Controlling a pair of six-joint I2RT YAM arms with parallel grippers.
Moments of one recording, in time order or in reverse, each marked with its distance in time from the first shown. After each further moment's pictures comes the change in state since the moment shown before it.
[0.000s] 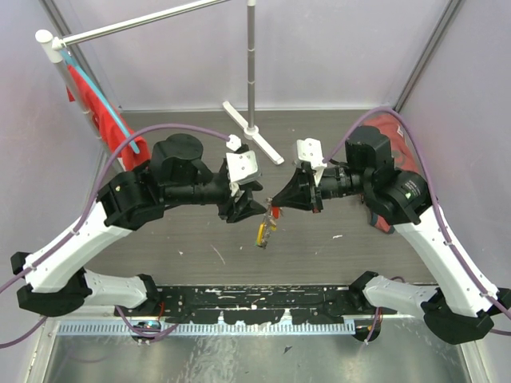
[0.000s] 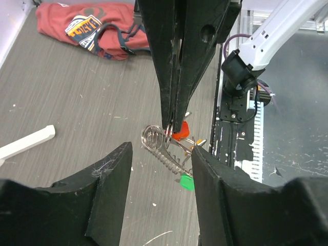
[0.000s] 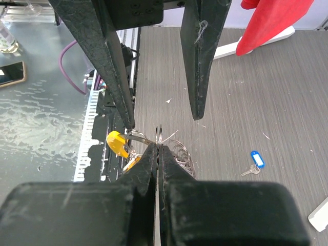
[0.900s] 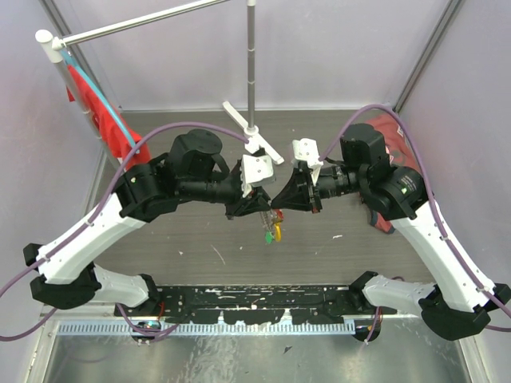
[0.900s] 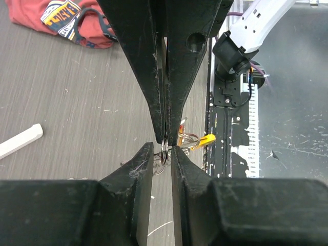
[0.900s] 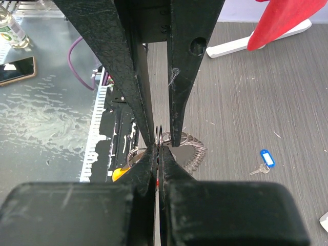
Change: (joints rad) left arm 0.000 0.096 0.084 -0.090 0.055 0.056; right arm -0.002 0.032 0.019 -0.050 -0.038 -0.022
